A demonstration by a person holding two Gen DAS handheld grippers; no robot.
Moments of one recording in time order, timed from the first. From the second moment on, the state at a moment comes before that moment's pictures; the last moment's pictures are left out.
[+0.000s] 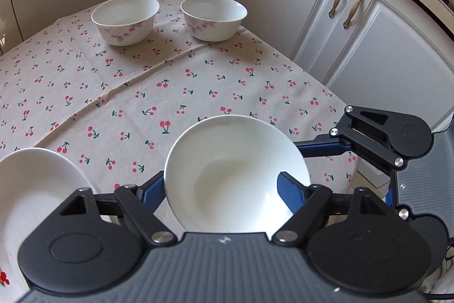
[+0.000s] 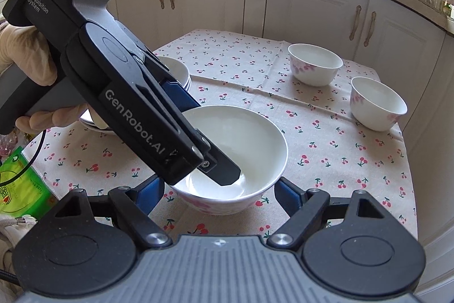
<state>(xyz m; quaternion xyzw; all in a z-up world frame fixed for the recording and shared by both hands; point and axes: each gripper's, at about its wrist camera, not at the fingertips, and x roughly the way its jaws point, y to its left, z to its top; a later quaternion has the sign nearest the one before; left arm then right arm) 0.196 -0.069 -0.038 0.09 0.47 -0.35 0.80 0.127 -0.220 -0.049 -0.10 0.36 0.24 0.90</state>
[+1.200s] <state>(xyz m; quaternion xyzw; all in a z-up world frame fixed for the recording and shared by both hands) 0.211 -0.052 0.004 0.09 0.40 -0.34 0.85 0.143 -0.252 -0.016 -0.09 0.31 0.25 0.91</state>
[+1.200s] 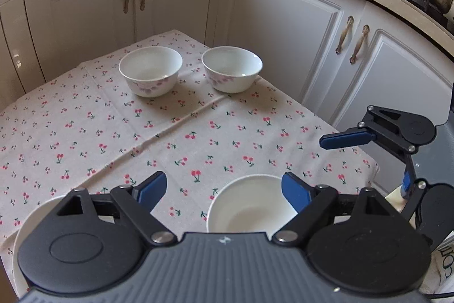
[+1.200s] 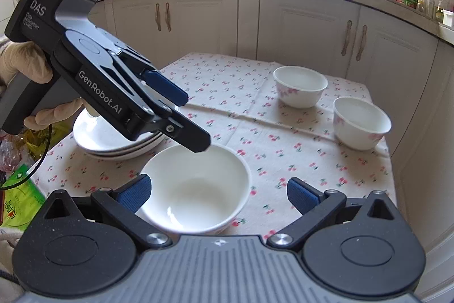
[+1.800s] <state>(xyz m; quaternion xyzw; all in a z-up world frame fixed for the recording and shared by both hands) 0.298 -0.077 -0.011 0.08 0.34 -0.27 0.90 0.269 -0.283 0.010 -0.12 0.32 0.22 0.91</state>
